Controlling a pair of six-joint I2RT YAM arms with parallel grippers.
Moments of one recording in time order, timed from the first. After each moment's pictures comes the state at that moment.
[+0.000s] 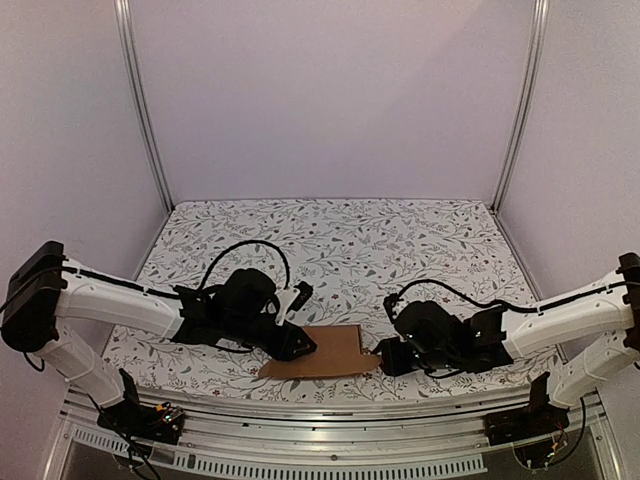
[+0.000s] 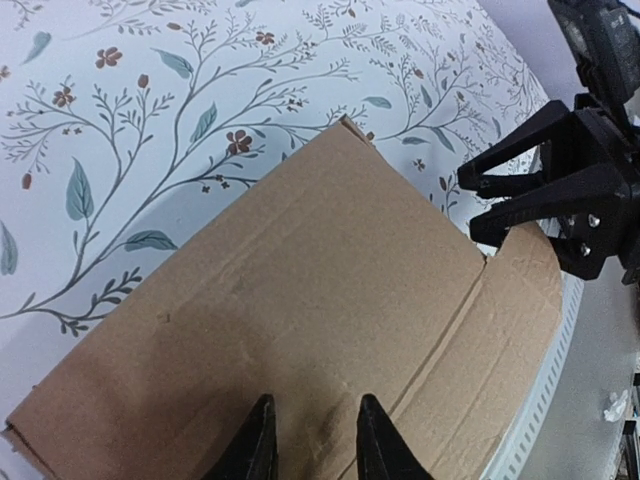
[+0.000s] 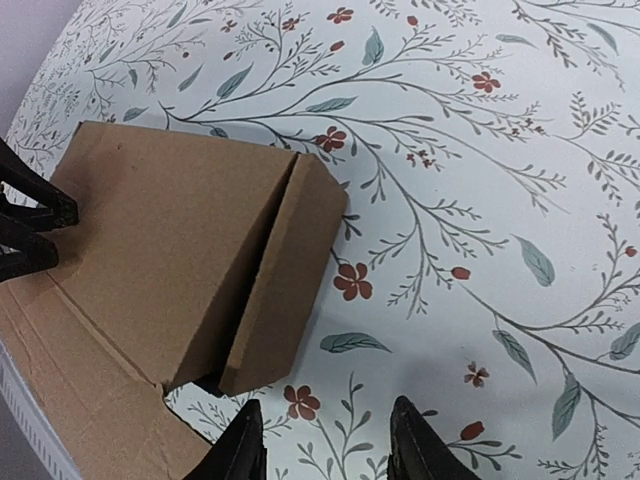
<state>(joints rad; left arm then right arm) -1.02 1.51 0.70 0.05 0.20 -0.49 1.19 1.43 0.65 -0.08 0.23 0.83</state>
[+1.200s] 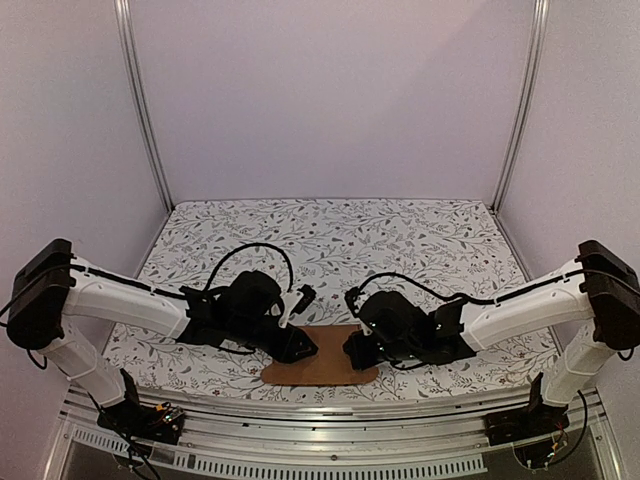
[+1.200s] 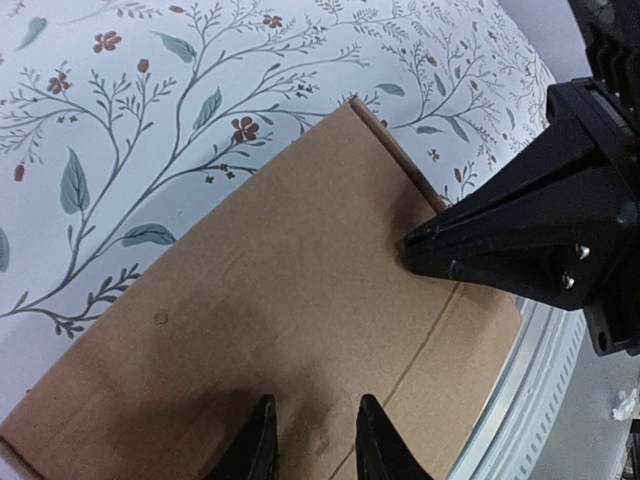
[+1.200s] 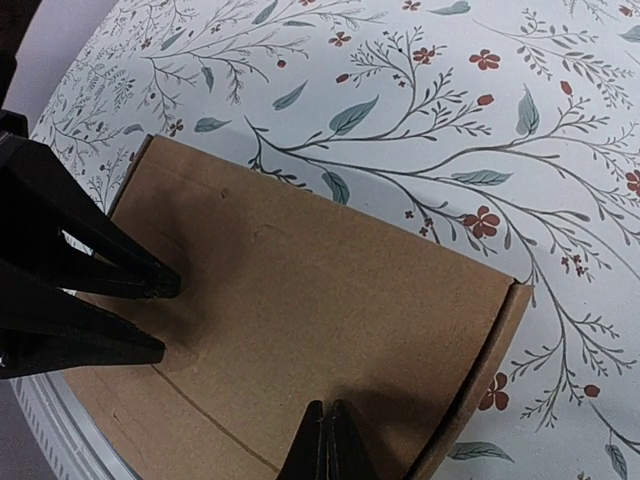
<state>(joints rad) -1.03 1.55 0.72 0.04 0.19 -0.49 1.19 1.64 0.84 -0.01 0.17 0.72</state>
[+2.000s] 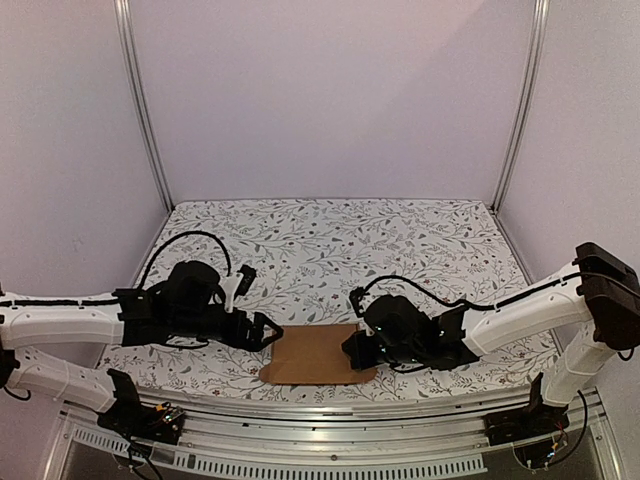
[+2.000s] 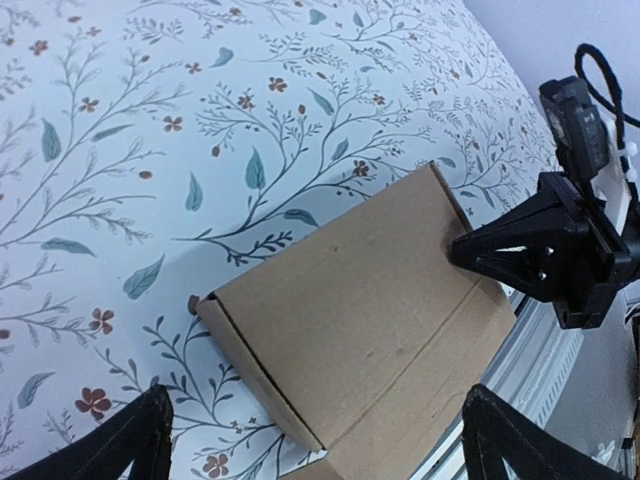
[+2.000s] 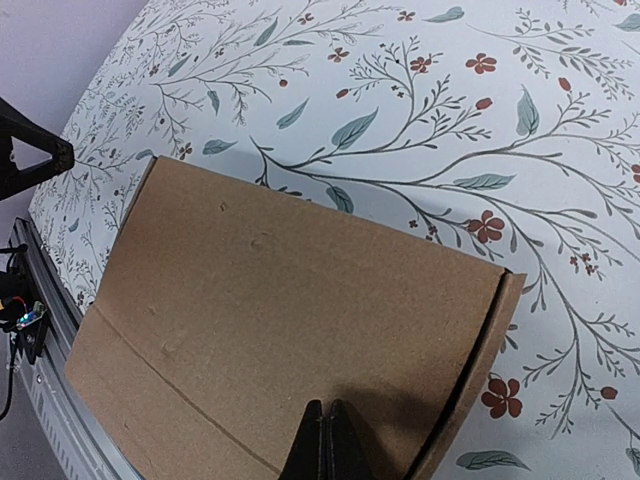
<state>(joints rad) -0.92 1.13 0.57 -0.13 0.08 -0.55 1.19 1.64 0.77 0.12 0.17 0.78</state>
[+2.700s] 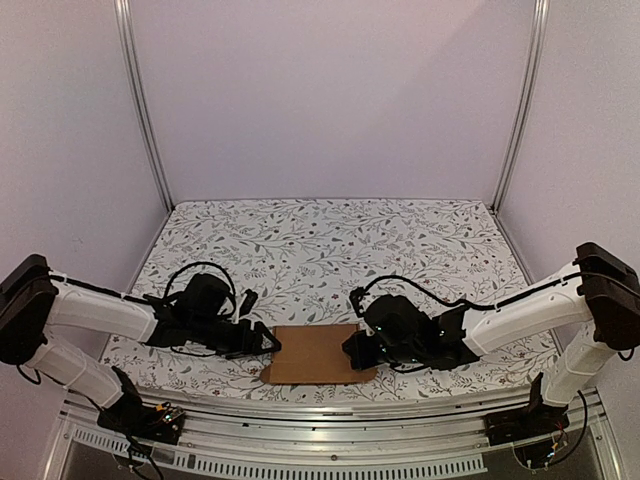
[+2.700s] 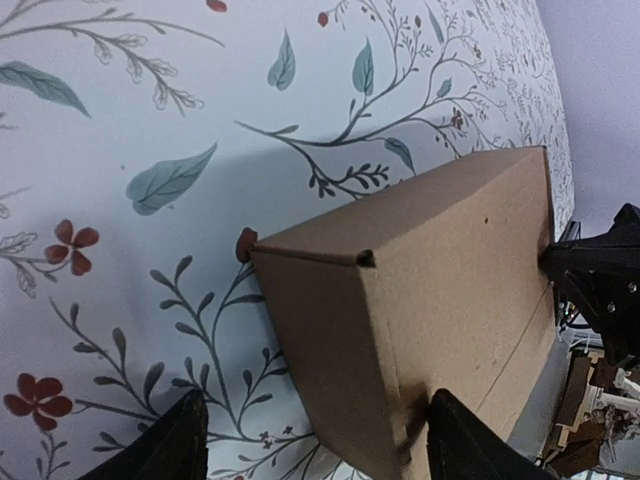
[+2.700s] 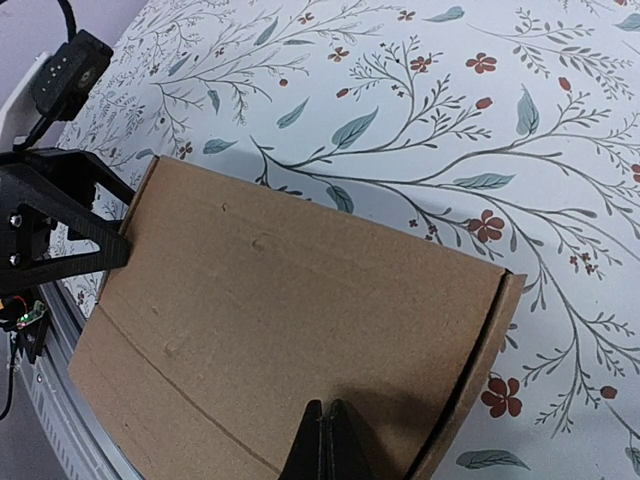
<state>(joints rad) -0.75 1.37 0.44 0.08 0.33 -0.76 1.19 1.64 0.77 0.11 0.17 0.78</state>
